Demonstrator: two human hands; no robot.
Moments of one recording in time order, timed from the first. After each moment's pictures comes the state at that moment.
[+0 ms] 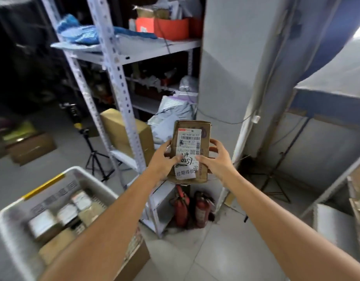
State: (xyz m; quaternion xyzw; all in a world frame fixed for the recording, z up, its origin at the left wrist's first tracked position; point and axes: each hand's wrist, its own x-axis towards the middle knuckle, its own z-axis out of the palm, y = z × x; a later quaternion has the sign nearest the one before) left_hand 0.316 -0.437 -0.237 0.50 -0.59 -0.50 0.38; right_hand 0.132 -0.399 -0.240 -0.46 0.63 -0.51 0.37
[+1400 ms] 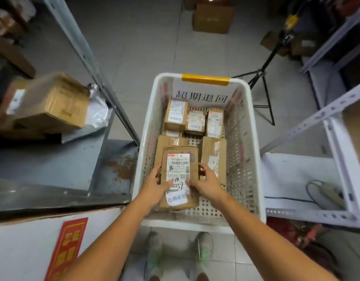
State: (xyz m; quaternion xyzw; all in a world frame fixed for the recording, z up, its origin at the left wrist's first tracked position) left_hand 0.725 -0.388 -0.610 0.74 -0.01 -0.49 0.46; right_hand 0.608 -0.537 -0.608 -0.59 0.46 0.06 0.66
